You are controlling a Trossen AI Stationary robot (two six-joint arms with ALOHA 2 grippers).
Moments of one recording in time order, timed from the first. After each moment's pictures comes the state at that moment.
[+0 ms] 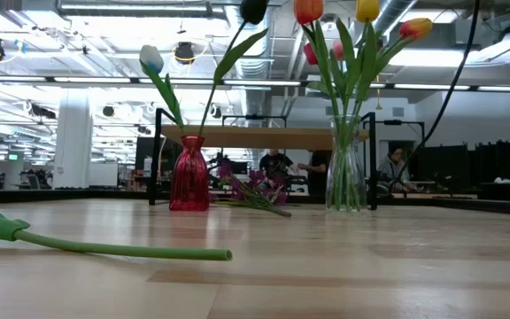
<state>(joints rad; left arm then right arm) 0.31 0.81 1.16 -0.21 0.80 -0.19 0.32 2.15 2.33 -0.40 0.70 0.24</state>
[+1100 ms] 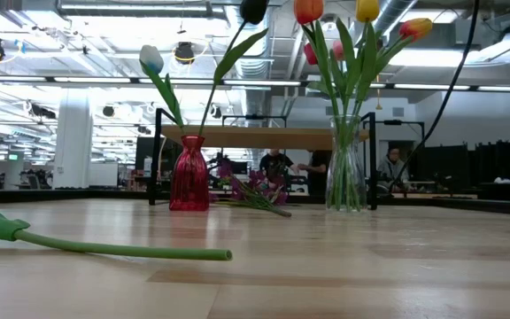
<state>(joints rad) 0.31 0.77 1.16 -0.22 0.63 -0.09 0.33 2.15 2.33 -0.40 0.65 0.20</state>
